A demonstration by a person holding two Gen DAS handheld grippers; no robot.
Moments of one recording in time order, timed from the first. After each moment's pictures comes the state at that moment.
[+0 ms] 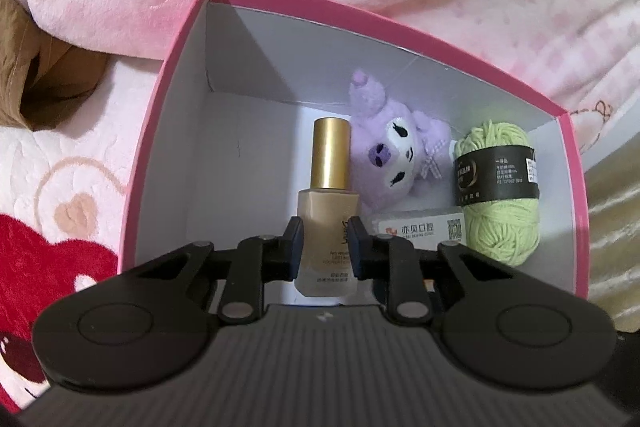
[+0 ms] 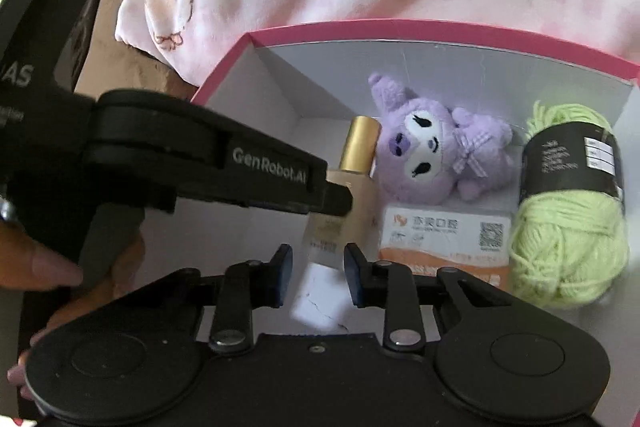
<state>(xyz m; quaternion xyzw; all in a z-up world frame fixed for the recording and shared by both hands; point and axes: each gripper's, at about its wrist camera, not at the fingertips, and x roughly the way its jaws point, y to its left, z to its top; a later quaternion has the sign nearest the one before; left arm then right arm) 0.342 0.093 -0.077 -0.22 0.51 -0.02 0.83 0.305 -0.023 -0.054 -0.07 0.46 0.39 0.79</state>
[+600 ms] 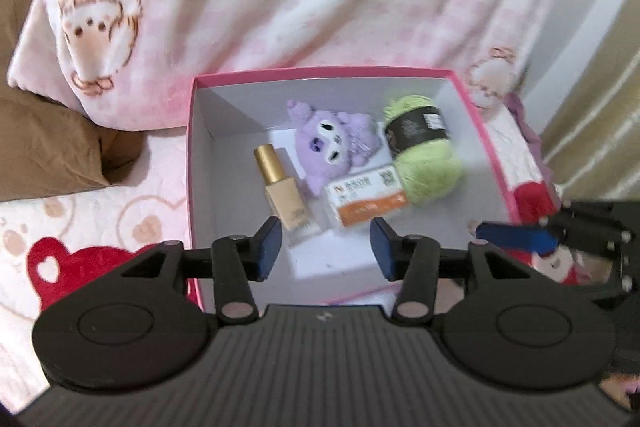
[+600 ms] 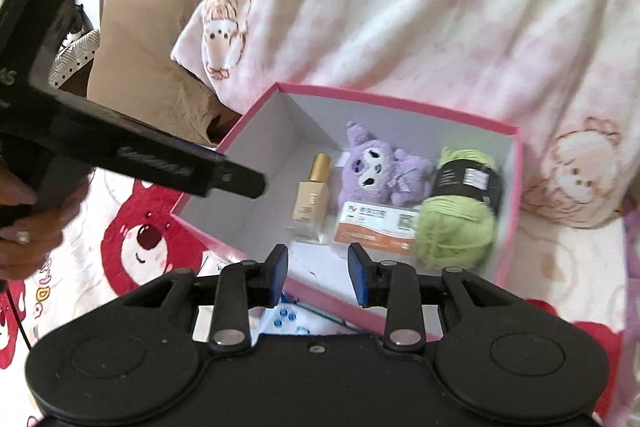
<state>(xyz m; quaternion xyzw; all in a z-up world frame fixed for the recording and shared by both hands) 0.254 0.064 0.042 -0.08 0.47 -0.06 0.88 0.240 -0.110 0.041 -0.11 0.40 0.40 0.81</state>
